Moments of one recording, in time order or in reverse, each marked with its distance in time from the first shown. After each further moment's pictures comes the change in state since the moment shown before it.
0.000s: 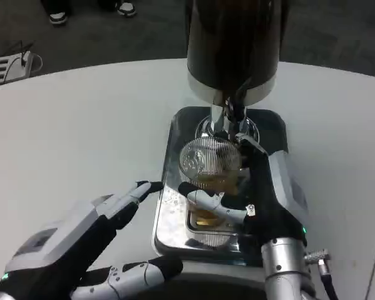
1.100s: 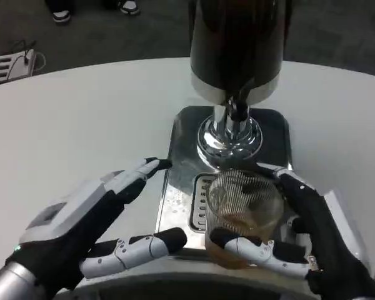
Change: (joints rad) left arm -0.160 0.000 -0.033 0.160 -0.026 -0.087 0.024; right arm 0.491 -0.100 -0.063 -0.668 0.141 0.026 0.322
